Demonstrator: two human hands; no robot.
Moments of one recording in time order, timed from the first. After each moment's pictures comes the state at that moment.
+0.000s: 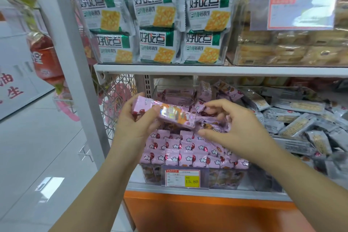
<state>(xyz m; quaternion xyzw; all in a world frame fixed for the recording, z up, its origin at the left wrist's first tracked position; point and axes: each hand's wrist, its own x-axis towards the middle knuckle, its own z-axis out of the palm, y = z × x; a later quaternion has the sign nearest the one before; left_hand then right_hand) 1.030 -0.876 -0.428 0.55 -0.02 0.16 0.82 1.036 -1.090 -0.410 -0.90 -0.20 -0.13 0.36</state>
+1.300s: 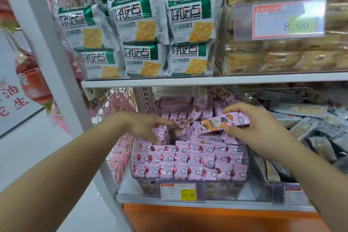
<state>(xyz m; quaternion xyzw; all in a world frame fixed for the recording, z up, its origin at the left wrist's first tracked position) 1.128 -0.854 -0.398 0.94 -0.17 -0.29 0.10 1.054 -1.131 -0.398 -0.90 -0.12 -0.08 0.41</state>
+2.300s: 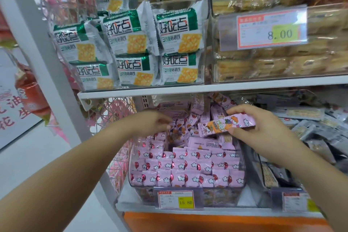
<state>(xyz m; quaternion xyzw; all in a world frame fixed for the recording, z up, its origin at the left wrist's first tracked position) 1.128 -0.877 -0.389 0.98 -0.18 -0.09 0.04 1.056 -1.148 -0.399 -0.89 -0.10 -0.10 0.43</state>
